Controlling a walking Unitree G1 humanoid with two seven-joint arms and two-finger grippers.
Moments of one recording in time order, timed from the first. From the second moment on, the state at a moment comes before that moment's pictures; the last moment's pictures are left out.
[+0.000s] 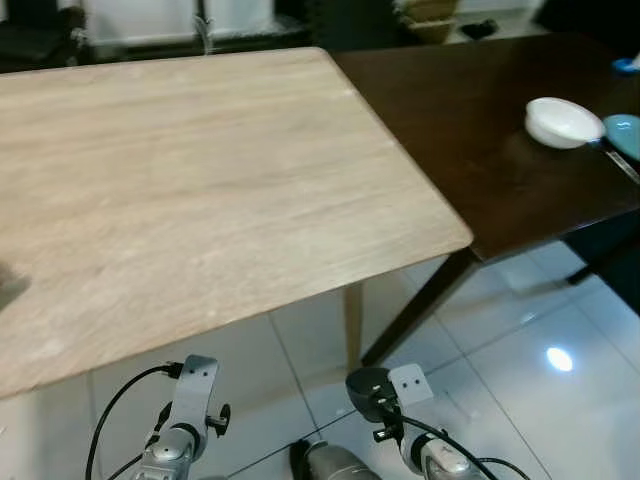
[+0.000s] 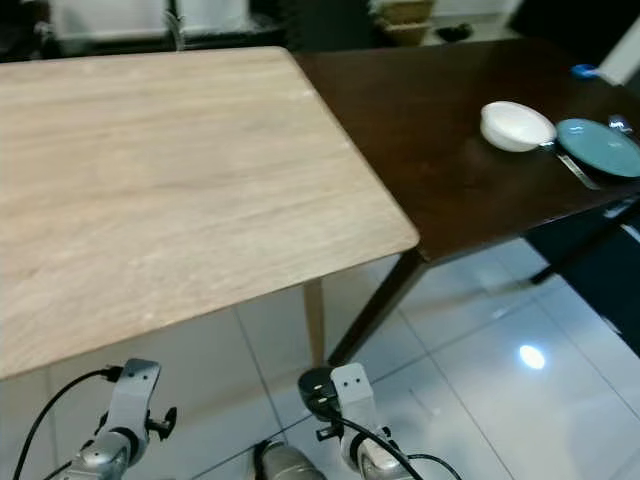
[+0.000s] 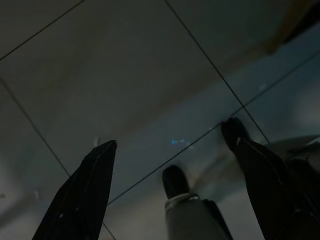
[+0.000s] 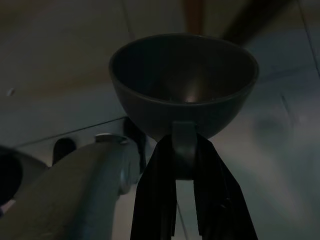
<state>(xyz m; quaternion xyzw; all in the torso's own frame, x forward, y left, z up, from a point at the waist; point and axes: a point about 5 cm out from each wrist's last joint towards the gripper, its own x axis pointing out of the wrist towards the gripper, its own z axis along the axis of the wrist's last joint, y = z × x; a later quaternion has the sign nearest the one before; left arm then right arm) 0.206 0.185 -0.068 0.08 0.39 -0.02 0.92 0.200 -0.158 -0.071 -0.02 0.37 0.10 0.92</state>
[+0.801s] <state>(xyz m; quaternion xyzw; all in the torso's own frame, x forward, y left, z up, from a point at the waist) 0.202 0.188 -0.070 0.08 0.39 -0.02 0.92 0.187 -0.166 -0.079 0.01 0.40 0.06 0.91</state>
